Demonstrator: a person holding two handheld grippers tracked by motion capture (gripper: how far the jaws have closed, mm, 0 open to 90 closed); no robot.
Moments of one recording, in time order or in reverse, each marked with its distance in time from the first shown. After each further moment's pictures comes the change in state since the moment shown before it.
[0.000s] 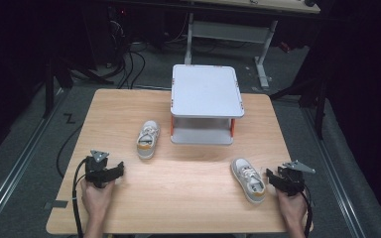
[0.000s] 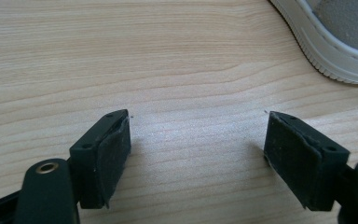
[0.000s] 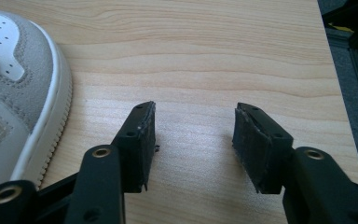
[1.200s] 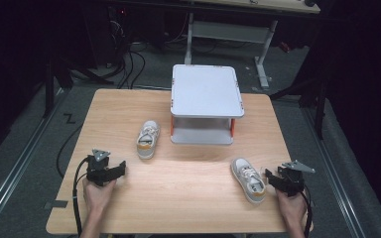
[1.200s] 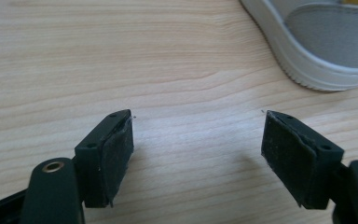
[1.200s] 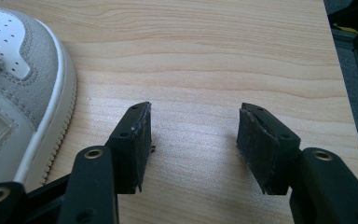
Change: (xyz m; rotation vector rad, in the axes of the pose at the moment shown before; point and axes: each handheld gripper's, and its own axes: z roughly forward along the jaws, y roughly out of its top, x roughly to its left) left arm -0.006 0.007 -0.004 -0.001 -0.056 0.016; right arm 0.000 0.000 0.000 0.001 0.013 -0.007
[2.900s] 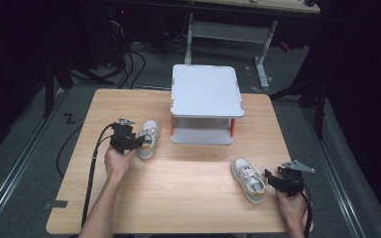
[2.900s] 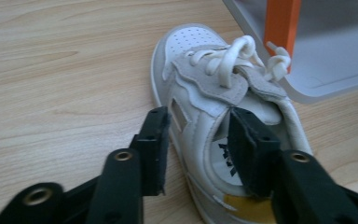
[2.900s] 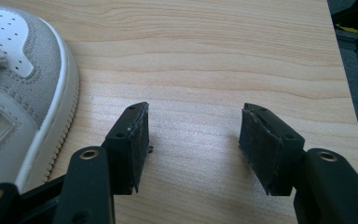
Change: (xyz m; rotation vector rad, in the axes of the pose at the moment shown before) left arm -0.037 0.097 0.043 0.049 -0.169 0.067; right arm 0.000 0.000 0.000 0.003 0.006 -0.005
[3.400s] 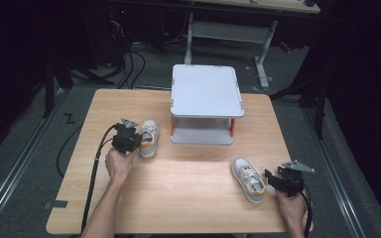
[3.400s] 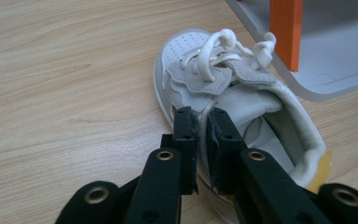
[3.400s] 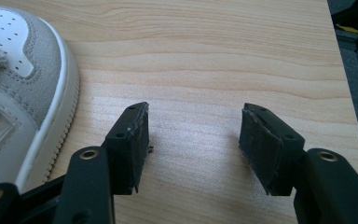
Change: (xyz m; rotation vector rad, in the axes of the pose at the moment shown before) left arm -0.010 0.000 -0.005 -0.015 0.091 0.071; right arm 0.000 0.000 0.000 0.000 0.000 0.000
